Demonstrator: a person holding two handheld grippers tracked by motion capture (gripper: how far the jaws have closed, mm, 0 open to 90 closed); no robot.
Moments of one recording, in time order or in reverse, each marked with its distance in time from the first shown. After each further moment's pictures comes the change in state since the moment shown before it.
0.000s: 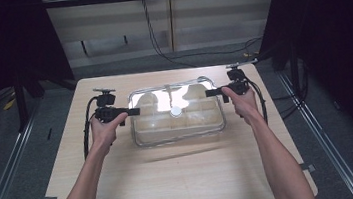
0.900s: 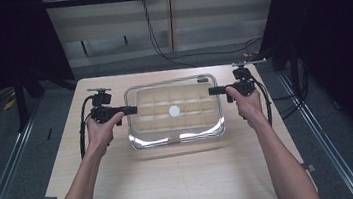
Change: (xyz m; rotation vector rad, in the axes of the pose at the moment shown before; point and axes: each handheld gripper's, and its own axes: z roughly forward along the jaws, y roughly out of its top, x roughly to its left) left arm -0.008 0.000 -0.019 -0.047 -0.018 0.022; right arm 0.023 -0.004 -0.029 -0.069 0.024 0.011
